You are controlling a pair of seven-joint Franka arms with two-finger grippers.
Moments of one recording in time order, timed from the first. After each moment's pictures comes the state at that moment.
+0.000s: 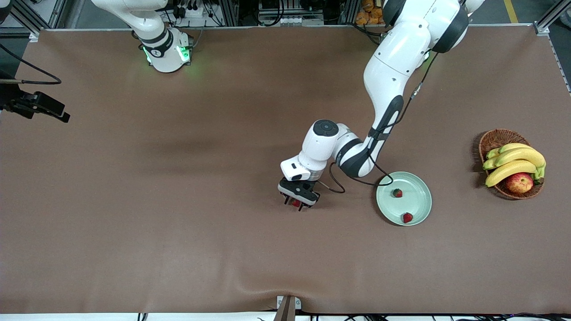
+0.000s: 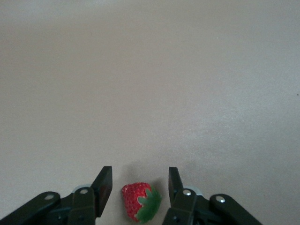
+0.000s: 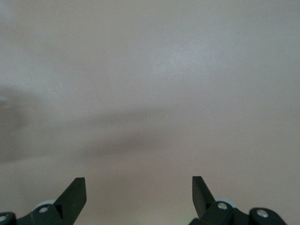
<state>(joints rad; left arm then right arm) -0.54 0.93 -0.13 -1.48 0.53 2.91 -0.63 0.00 -0.06 -0.07 -1.66 0.03 1.57 0.06</state>
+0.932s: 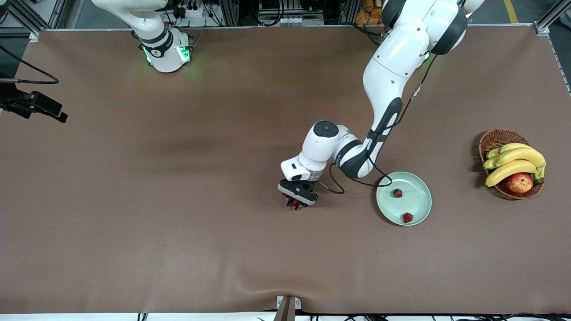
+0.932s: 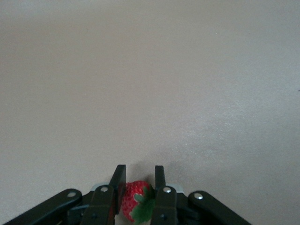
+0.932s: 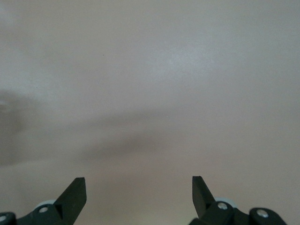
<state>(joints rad) -0.54 0.95 -0.13 -1.47 0.54 2.93 -0.63 -0.01 -0.06 -0.08 -1.65 0.03 1.57 0.07</state>
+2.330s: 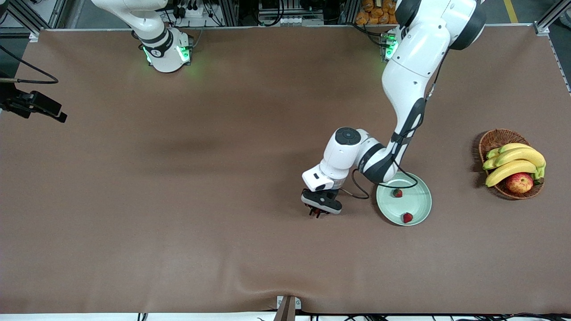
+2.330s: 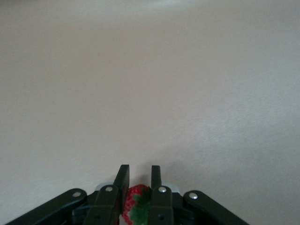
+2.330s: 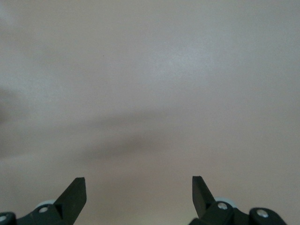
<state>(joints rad) -0.43 0.85 -0.13 -1.58 0.54 2.90 -0.63 -0.01 -0.06 -0.08 -1.65 0.03 1.57 0.07</state>
